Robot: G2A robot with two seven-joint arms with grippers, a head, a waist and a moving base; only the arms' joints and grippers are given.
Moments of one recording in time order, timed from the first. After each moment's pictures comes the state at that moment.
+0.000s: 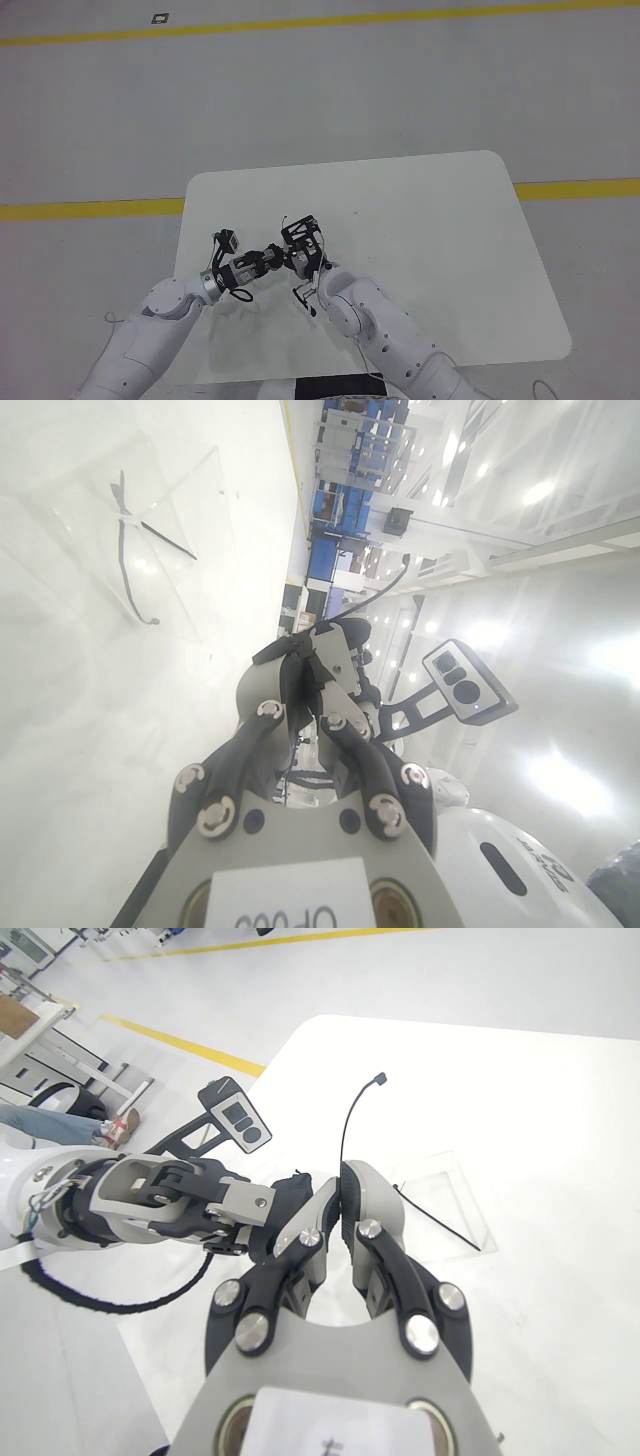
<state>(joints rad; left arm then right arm) 1.42 -0.96 -1.09 -1.28 -0.66 -0.33 -0.86 -1.41 -1.55 0.85 -1.52 -1.25 0.09 0.36</state>
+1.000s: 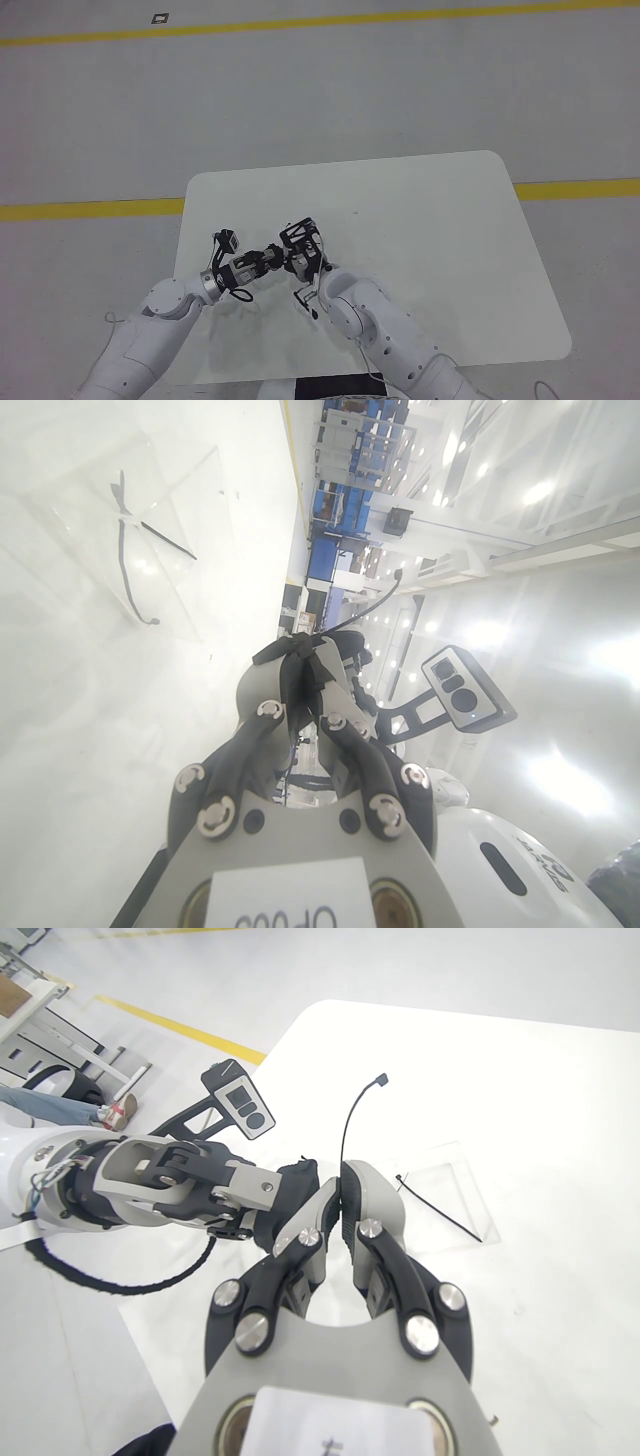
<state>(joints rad) 1.42 -0.96 -1.09 -1.28 -0.66 -0.33 -0.86 -1.42 -1.53 0.85 -1.55 -1.25 0.07 0.41</state>
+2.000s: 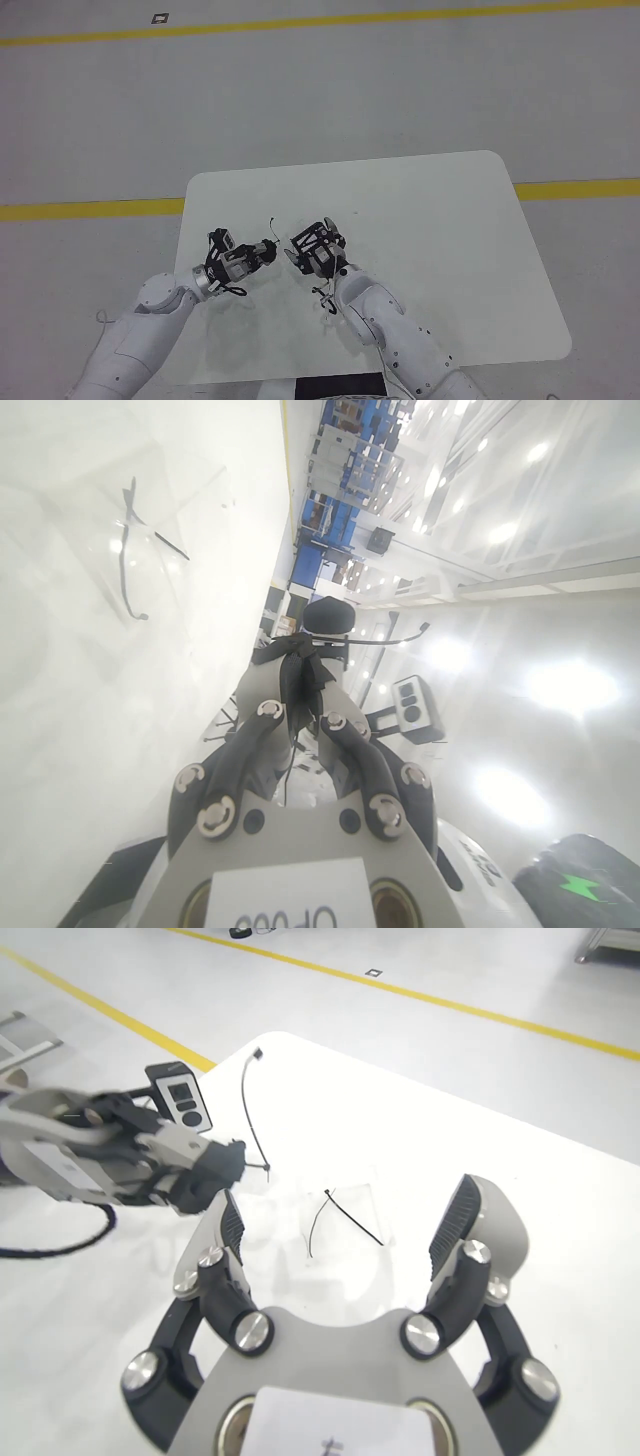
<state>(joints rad) 1.40 -0.96 -1.15 -1.26 -0.82 -0.16 -0.96 -1.50 -1.48 0.91 -1.62 -1.57 0.01 0.27</state>
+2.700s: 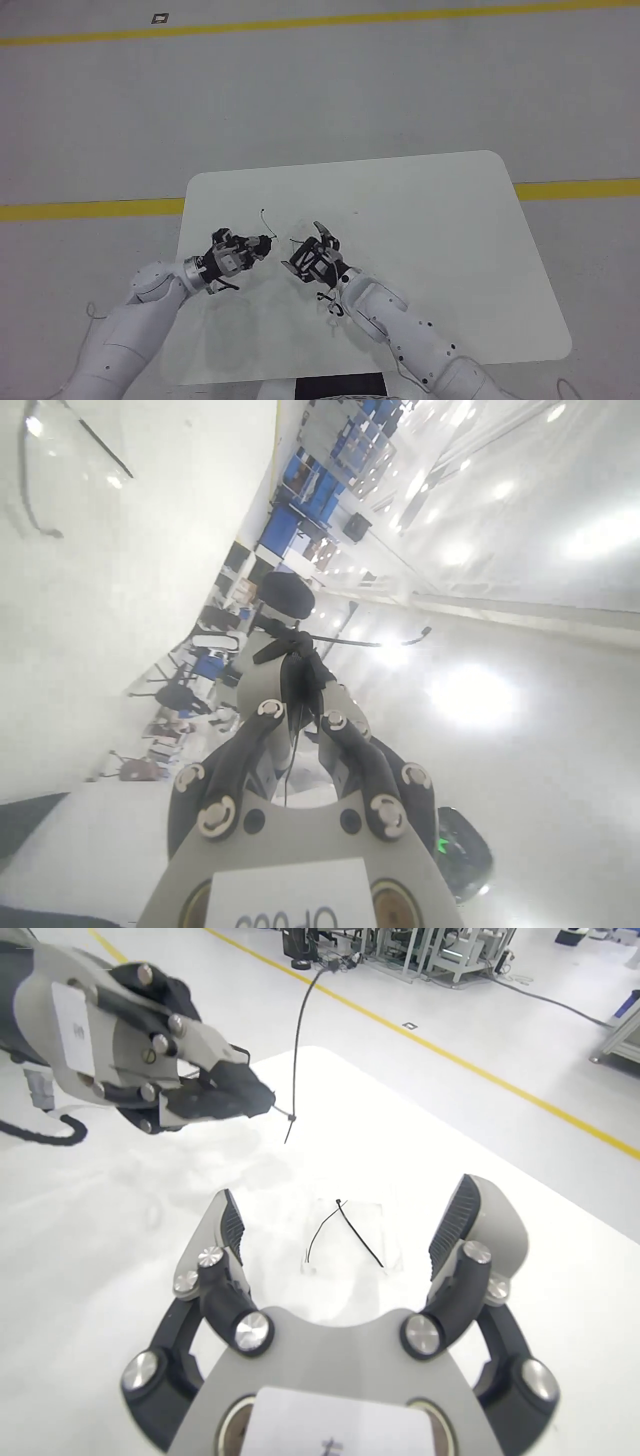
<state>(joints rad) 1.36 -0.96 -1.16 -1.23 -1.00 0.11 -1.08 -1.40 -1.38 0.80 -1.47 -1.57 -0.06 0.01</state>
